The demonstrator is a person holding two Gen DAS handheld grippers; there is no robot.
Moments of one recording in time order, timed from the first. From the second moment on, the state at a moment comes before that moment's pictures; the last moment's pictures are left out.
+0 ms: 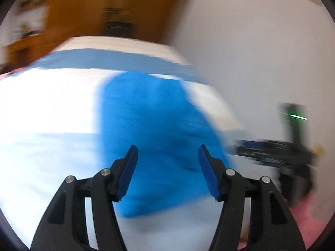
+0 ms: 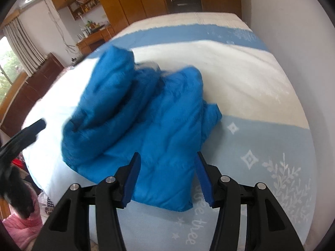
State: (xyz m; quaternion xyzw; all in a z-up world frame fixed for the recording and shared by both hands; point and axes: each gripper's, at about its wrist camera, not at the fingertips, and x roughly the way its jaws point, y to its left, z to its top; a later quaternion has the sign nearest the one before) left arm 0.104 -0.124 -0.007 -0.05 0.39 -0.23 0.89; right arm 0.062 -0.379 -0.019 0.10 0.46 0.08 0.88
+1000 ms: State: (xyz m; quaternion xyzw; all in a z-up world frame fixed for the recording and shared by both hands) left arm 0.200 -0.098 -0.067 -0.10 0.46 -0.14 0.87; right arm 0.171 -0.326 -0.026 0.19 0.49 0.24 0.82
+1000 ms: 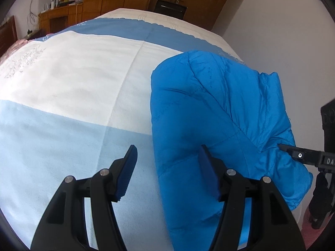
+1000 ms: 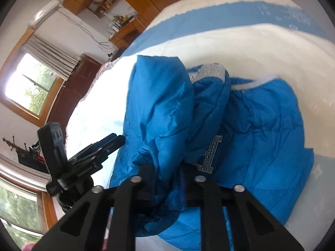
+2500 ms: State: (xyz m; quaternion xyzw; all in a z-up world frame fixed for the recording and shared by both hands) left arm 0.195 -0.164 -0.053 -0.04 0.45 -0.20 0.87; right arm 0.059 -0.405 0.004 0.11 0.41 0.06 0.90
